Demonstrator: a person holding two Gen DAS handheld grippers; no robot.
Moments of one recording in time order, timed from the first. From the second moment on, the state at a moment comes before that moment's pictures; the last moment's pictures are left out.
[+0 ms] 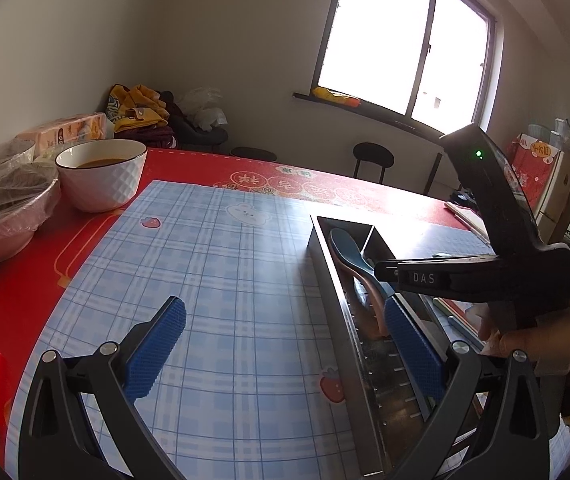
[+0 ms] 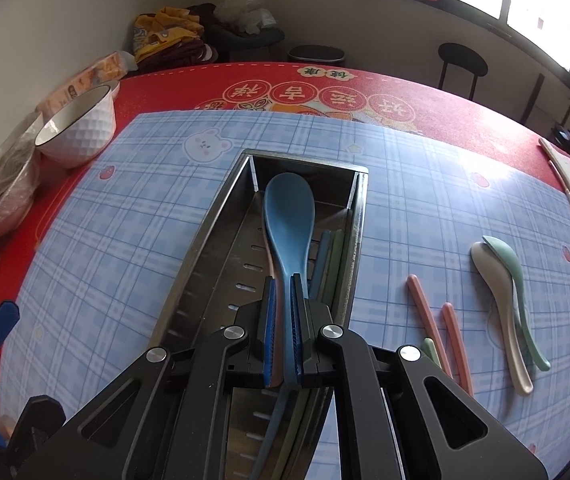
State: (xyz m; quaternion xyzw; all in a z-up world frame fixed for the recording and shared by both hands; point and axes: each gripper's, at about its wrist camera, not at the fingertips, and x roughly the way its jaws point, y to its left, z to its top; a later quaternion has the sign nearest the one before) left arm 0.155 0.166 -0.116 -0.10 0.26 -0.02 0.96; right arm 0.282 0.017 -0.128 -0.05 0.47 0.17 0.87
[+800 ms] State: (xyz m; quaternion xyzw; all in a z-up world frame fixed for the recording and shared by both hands) left arm 0.155 0.173 -0.118 -0.11 0.25 -0.03 0.96; right arm 0.243 -0.162 -0.118 0.09 0.37 0.24 0.89
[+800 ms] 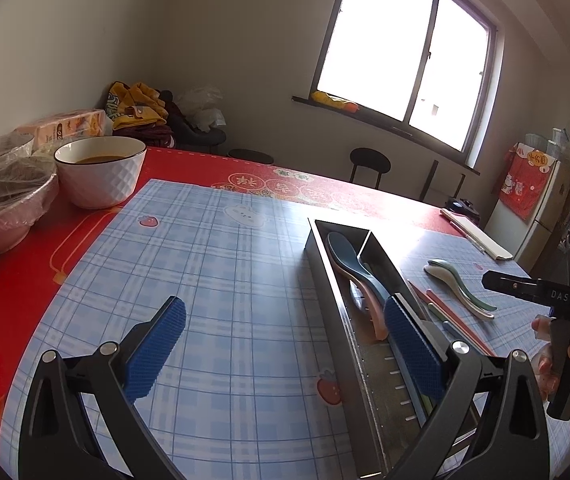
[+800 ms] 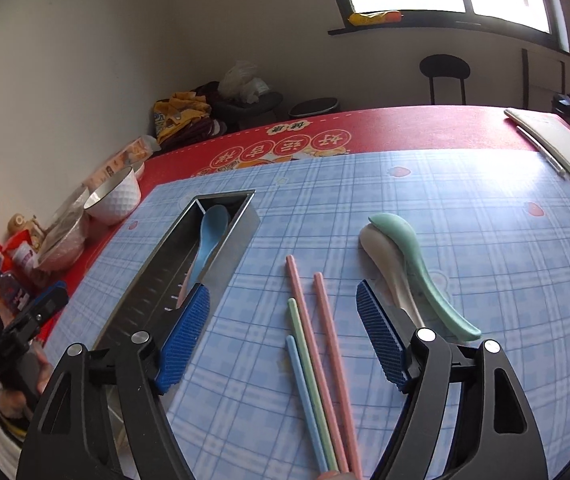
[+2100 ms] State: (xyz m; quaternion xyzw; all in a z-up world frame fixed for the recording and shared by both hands) left arm 0.193 -0.072 -0.122 -0.04 0.40 -0.02 0.92; right arm 0.245 -0.303 -0.115 0.11 0.27 0.22 0.93
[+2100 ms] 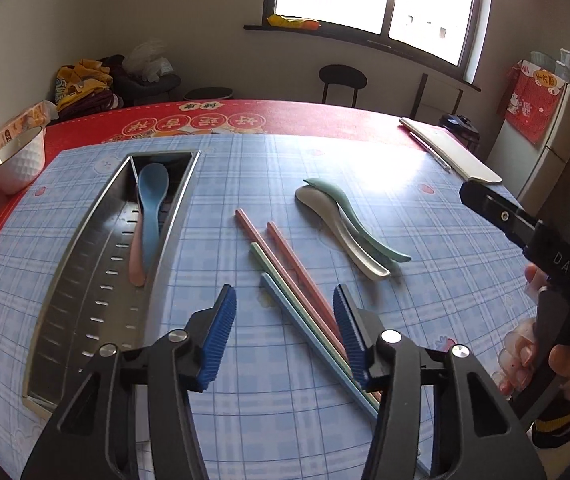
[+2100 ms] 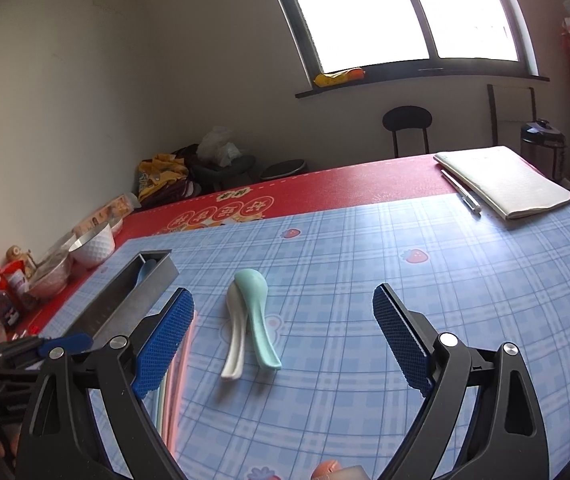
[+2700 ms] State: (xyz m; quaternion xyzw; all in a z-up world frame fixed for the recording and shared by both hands) left arm 0.200 -0.088 -0.160 -0.03 0.46 -0.06 0.88; right arm 0.245 -0.307 -0.117 0.13 0.28 0.23 0.92
